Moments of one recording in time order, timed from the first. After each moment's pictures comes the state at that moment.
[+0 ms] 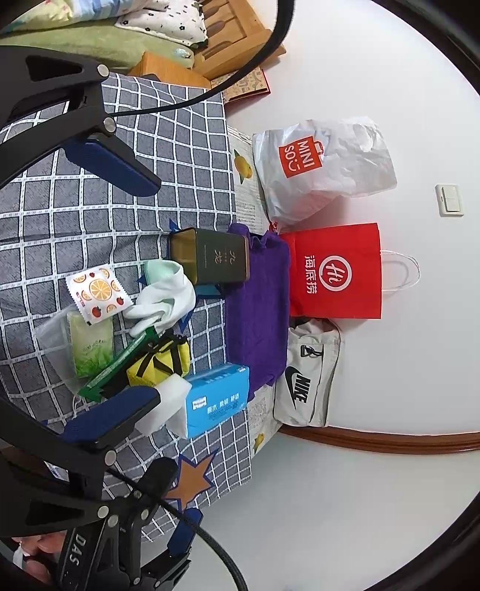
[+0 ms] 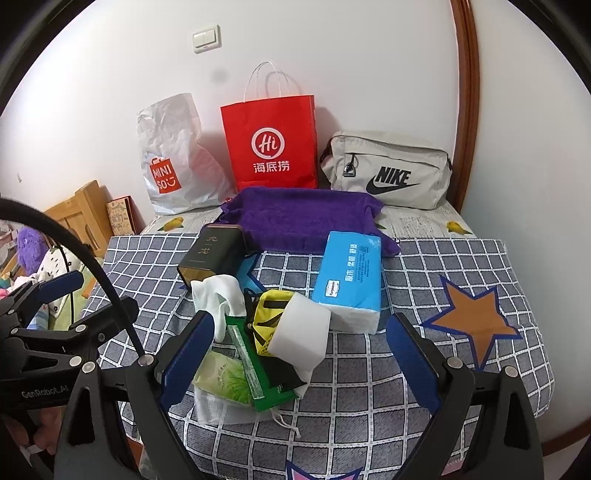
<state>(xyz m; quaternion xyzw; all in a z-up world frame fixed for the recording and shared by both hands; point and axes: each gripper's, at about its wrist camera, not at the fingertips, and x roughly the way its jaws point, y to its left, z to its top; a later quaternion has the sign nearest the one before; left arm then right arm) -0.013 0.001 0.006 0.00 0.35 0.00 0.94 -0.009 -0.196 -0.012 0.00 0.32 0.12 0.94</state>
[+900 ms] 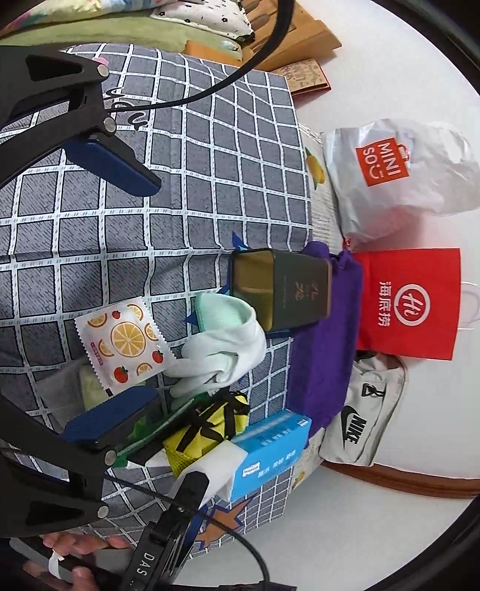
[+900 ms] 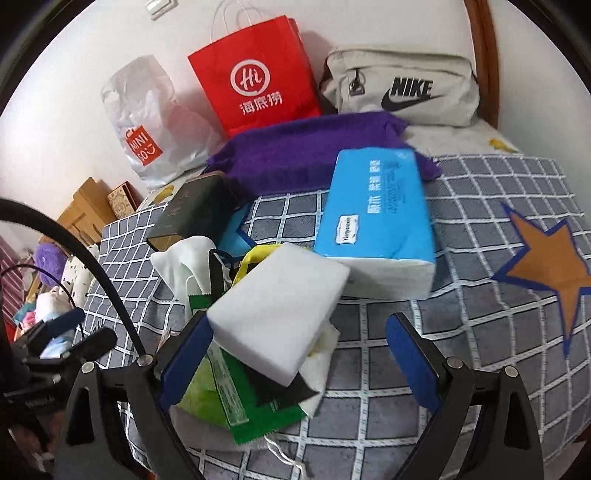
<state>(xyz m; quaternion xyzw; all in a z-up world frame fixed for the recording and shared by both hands) 0.030 0.035 -0.081 -0.03 0.44 0.02 0.90 0.074 -0.199 -0.108 0.09 0.42 0.16 0.89</state>
